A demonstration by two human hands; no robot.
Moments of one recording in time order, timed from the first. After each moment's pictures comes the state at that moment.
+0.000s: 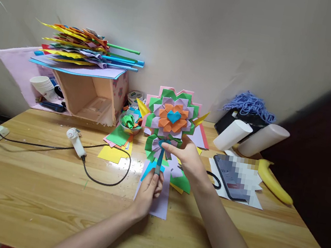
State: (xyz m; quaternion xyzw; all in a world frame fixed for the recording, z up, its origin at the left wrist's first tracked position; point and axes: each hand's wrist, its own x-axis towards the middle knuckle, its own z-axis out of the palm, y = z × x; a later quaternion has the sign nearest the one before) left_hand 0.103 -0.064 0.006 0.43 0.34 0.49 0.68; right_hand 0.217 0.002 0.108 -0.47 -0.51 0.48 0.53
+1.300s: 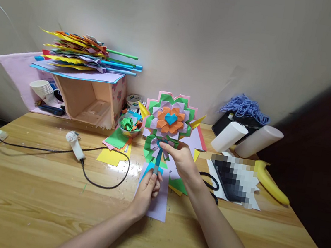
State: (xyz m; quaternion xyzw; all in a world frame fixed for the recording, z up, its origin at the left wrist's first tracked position) left_hand 0.102 -0.060 0.006 0.43 0.36 0.48 0.67; right_hand 0.214 0.009 0.094 -0.42 -0.50 0.52 0.55
